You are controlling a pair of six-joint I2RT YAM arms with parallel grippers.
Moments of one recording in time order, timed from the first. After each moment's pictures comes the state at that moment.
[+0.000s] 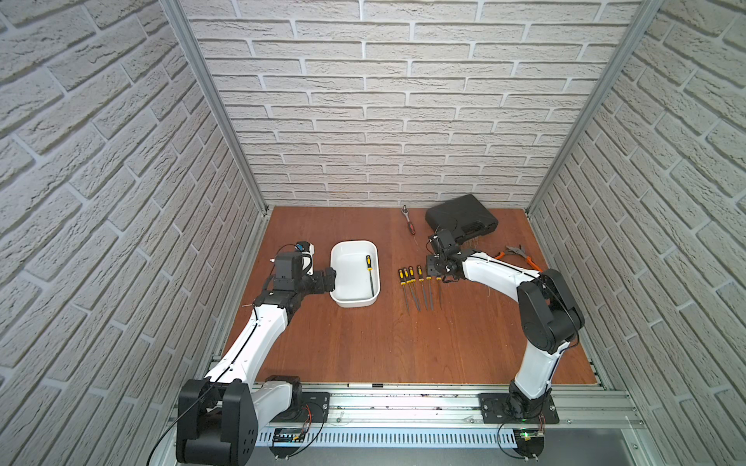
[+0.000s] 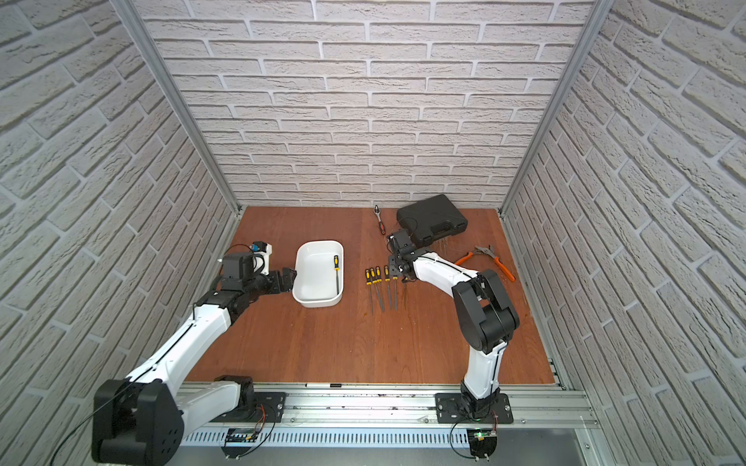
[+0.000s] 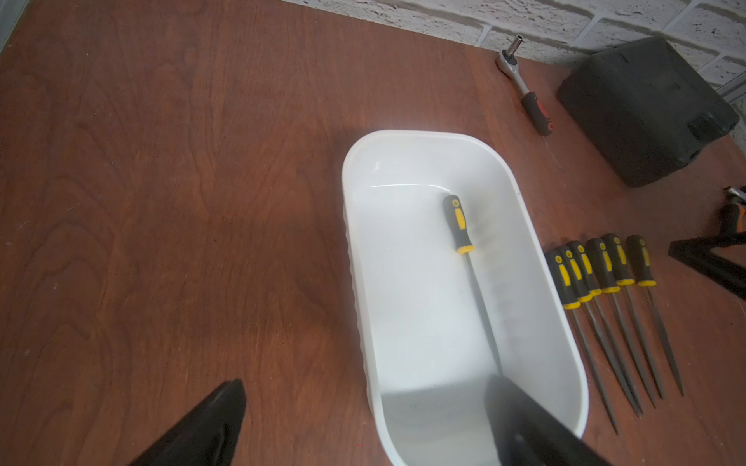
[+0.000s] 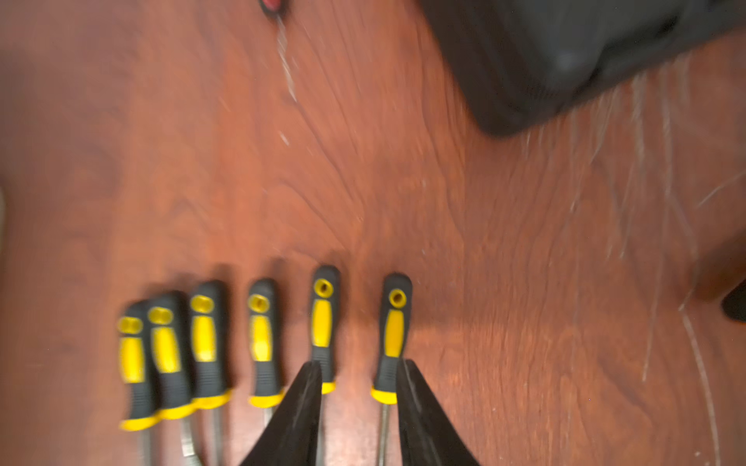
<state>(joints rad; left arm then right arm) -0.10 1.11 0.70 -0.29 0.17 -0.16 0.43 1.83 1.28 -0.44 0.24 0.38</state>
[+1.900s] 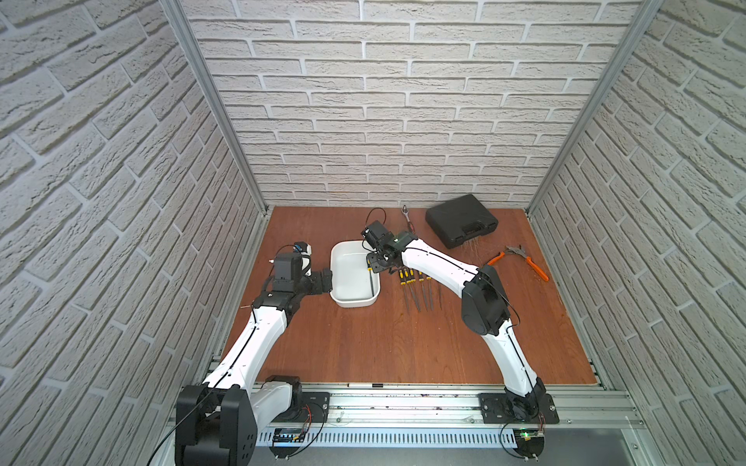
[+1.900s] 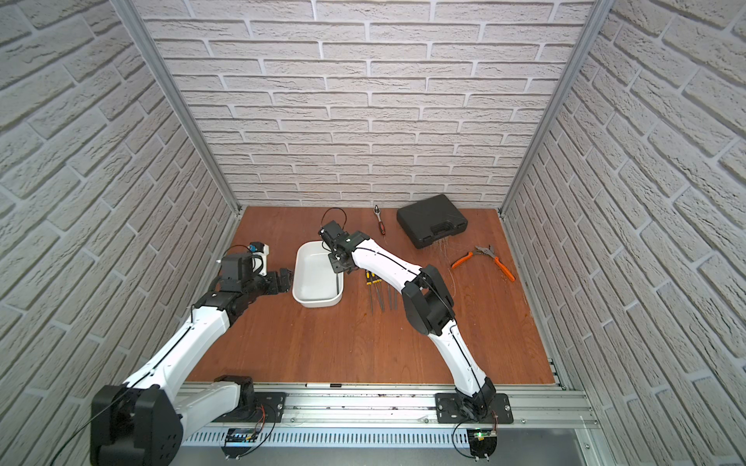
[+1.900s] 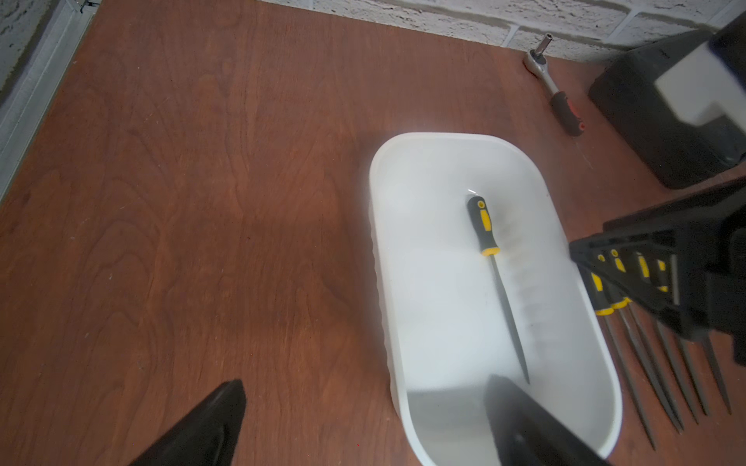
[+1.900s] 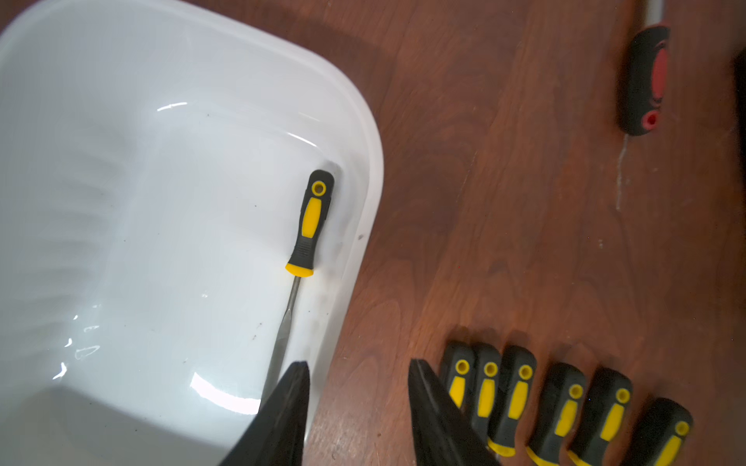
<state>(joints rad) -0.10 1.09 0.70 -0.32 0.10 -0.14 0.72 2.32 2.09 -0.89 0.23 0.33</state>
